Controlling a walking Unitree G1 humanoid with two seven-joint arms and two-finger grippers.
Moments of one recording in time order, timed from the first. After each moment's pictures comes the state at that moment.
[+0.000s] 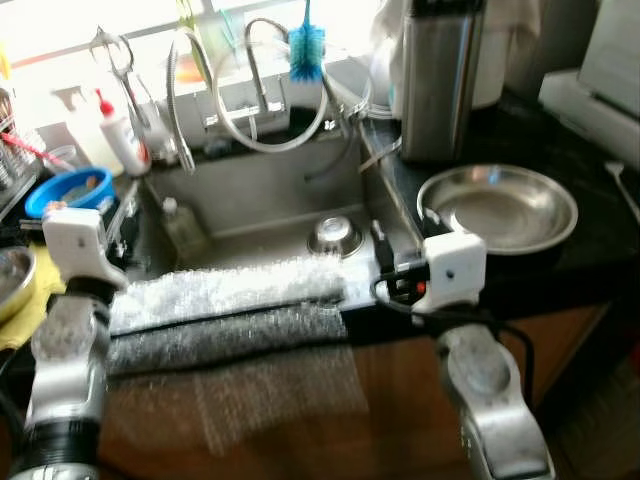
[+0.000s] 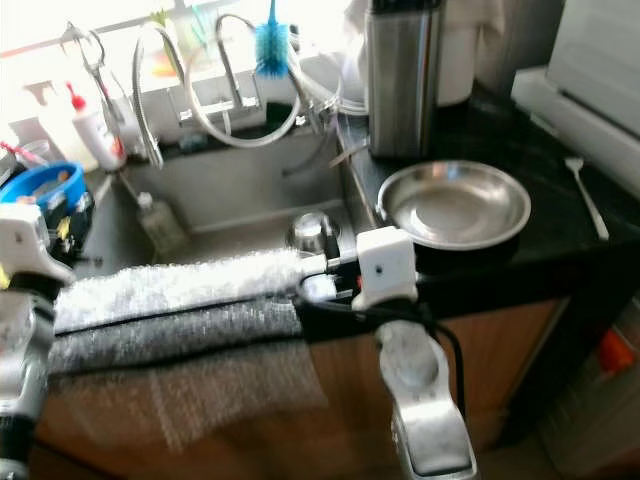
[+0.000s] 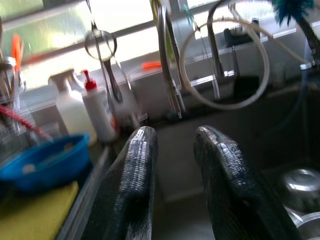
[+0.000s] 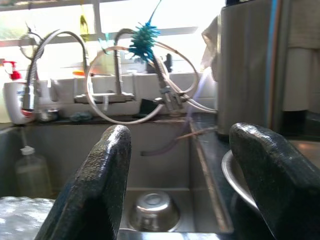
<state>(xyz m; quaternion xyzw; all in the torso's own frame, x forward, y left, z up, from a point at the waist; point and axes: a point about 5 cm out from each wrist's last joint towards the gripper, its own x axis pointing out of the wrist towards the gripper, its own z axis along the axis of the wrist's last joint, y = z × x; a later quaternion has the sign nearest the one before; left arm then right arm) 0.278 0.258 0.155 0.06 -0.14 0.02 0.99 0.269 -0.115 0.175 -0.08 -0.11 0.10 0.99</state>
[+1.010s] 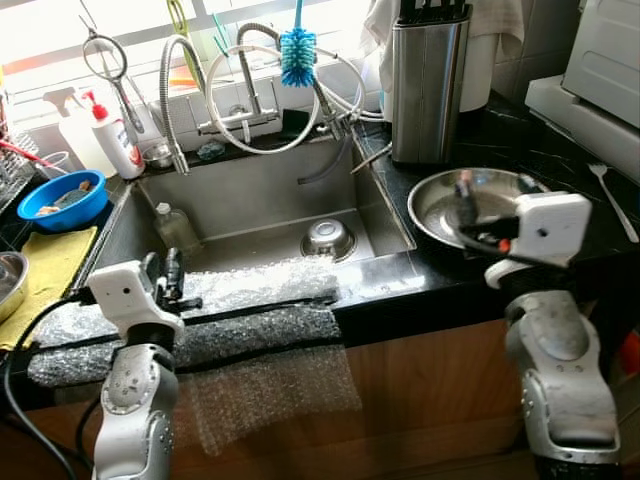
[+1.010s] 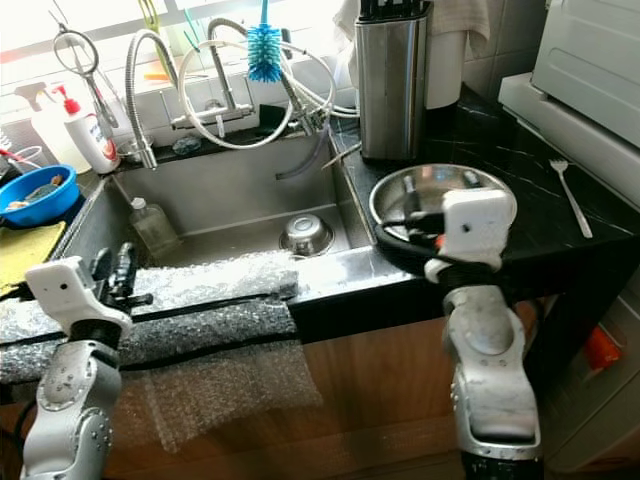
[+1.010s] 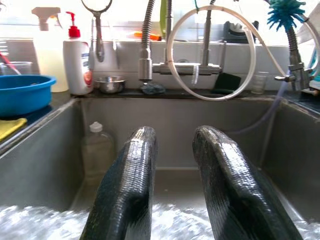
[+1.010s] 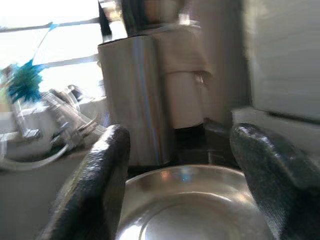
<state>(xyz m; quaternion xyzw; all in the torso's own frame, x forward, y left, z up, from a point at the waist) 0.272 0.195 0.146 -0.08 -0.12 0.06 0.99 0.286 -0.196 0.218 -0.02 -0.14 -0.05 0.99</state>
